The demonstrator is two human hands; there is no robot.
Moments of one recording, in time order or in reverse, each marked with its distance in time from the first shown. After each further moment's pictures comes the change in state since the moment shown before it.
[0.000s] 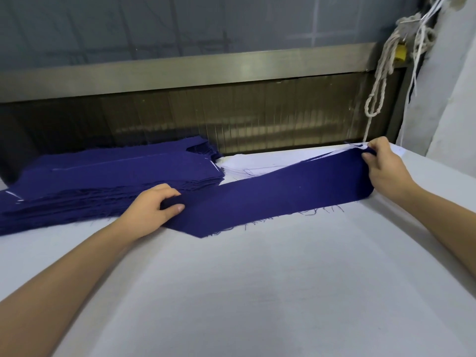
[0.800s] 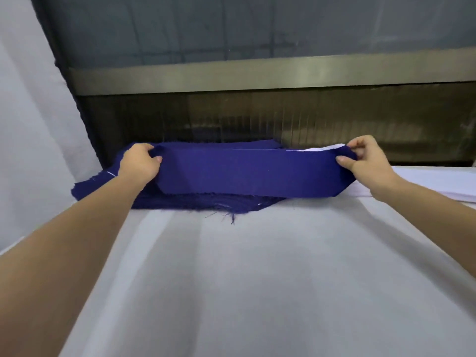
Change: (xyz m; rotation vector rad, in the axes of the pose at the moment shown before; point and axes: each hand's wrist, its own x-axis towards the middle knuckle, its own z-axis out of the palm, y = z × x) left_hand 0.013 -0.124 -0.116 0.115 0.509 -0.648; right_hand 0.037 -0.135 0.141 0.498 -0.174 0.023
